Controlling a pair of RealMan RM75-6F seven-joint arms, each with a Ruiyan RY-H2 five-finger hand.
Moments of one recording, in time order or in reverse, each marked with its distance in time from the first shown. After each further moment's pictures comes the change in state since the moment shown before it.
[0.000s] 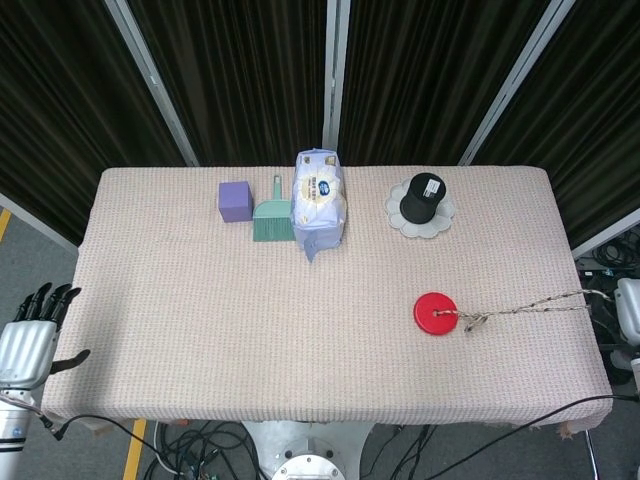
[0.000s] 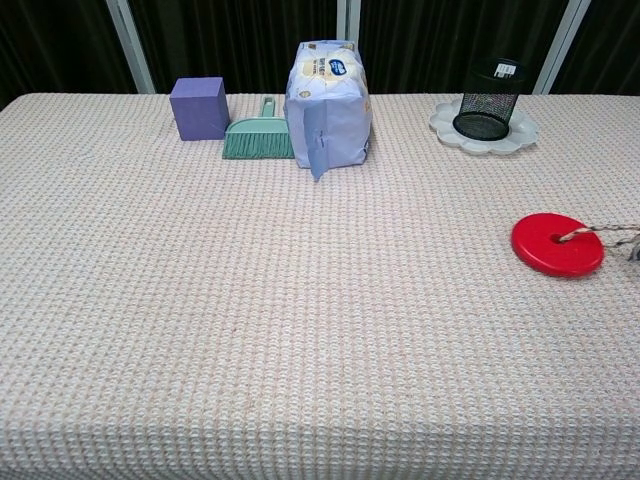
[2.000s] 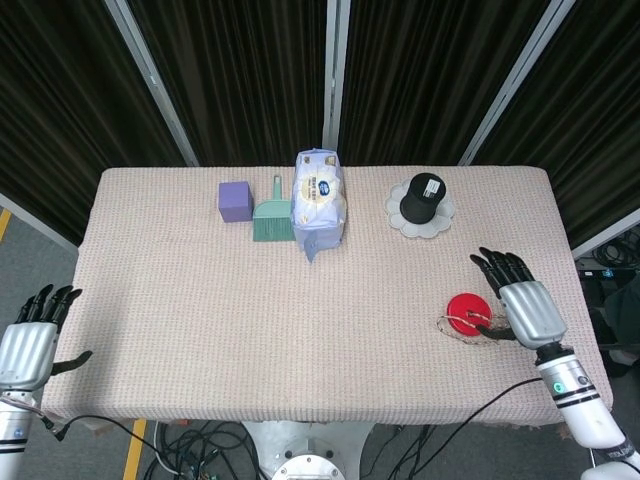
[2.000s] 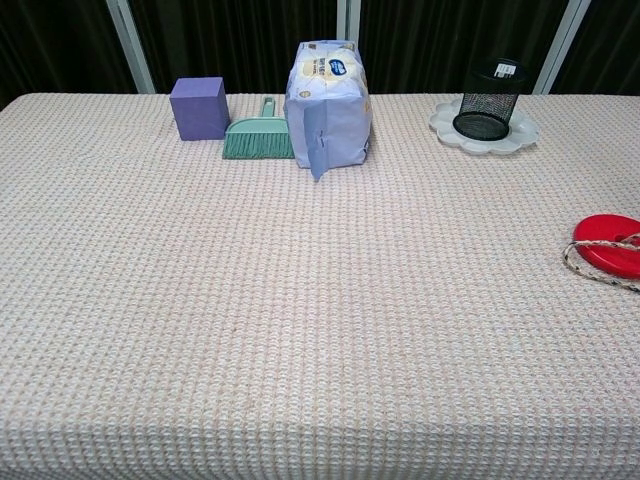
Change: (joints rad) left arm 0.002 -0.015 0.006 0.020 0.004 0.012 -0.032; right arm 0.018 -0.015 0.078 -0.354 -0.295 0.008 -0.239
